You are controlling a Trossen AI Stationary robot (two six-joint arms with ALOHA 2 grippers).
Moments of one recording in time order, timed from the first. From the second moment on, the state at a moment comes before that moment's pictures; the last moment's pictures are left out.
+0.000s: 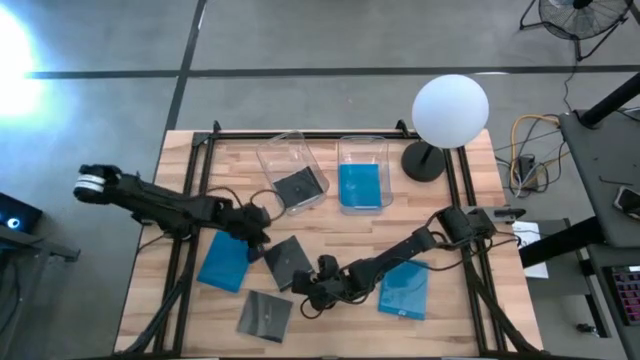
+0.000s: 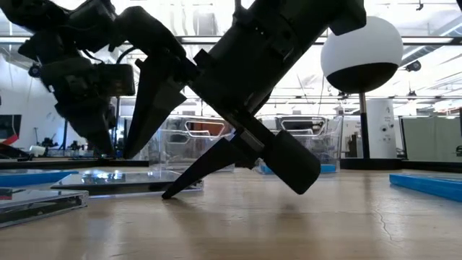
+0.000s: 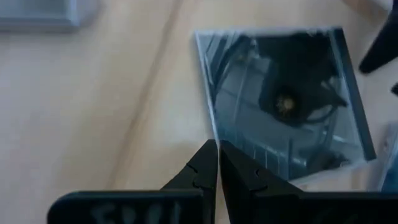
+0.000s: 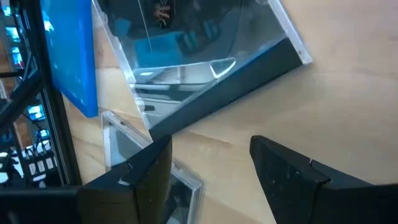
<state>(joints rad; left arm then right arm) -0.10 1.15 0.47 -0.26 0.03 -0.50 0.40 2.27 1.55 -0.17 0.38 1.98</state>
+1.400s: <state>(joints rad) -0.18 1.34 0.49 -0.24 0.15 -0.55 0.35 2.18 1.60 -0.11 0.46 1.36</state>
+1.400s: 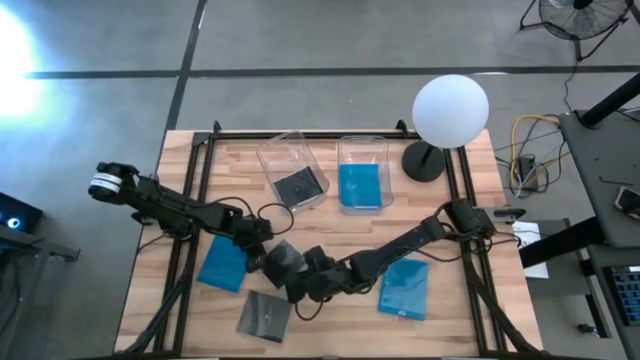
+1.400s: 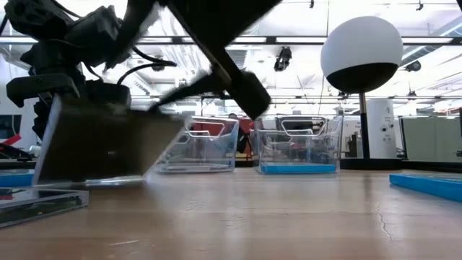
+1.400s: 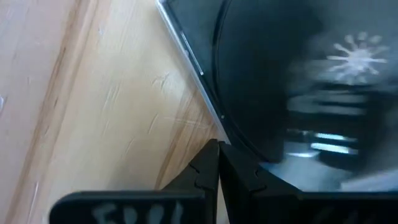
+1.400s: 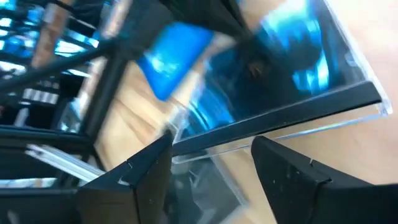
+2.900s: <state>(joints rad) -0.18 1.33 0.49 -0.20 0.11 -0.58 0.24 2.19 1.69 -0.12 0.23 1.37</state>
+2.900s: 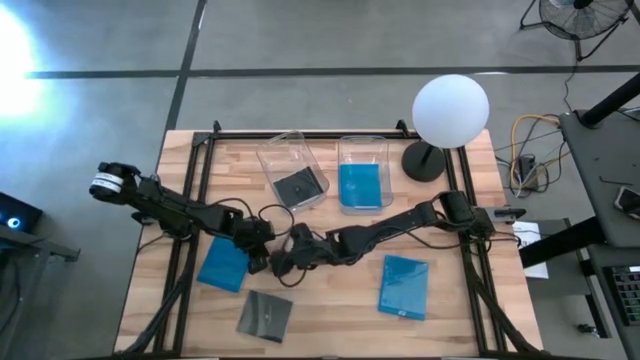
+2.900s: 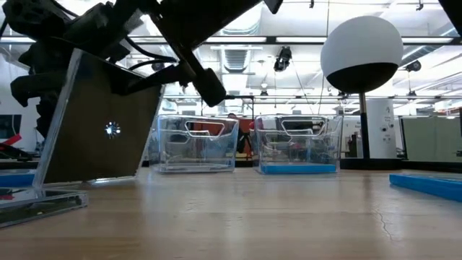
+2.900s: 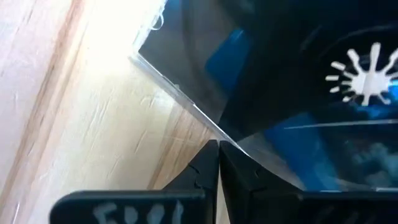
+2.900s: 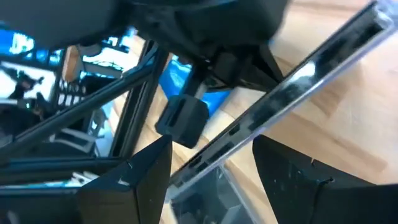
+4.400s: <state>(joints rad) -0.43 0.75 0.49 -0.64 -0.29 -1.00 0.22 1.95 1.58 -0.24 0.17 1.42</state>
